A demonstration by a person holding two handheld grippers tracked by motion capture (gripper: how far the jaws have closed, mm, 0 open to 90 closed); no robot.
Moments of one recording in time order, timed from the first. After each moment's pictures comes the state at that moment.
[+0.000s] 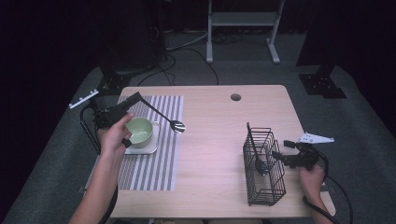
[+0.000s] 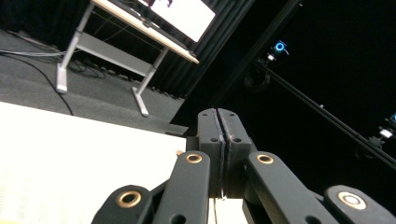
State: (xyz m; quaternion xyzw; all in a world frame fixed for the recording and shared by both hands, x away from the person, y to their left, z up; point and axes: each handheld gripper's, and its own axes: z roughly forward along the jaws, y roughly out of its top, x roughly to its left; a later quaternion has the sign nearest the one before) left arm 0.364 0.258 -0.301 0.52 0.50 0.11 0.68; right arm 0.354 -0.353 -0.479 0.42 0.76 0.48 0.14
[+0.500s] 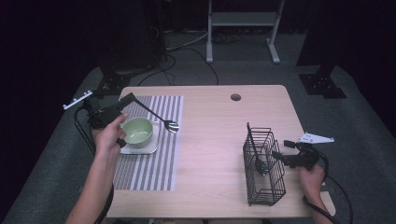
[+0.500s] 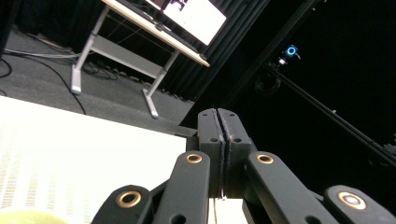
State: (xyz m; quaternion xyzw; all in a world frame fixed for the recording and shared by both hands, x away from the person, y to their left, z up) left arm 0.366 0.273 -0.305 0.52 0.52 0.12 0.67; right arm 0.354 -0.353 -0.479 0.42 0.76 0.48 0.14
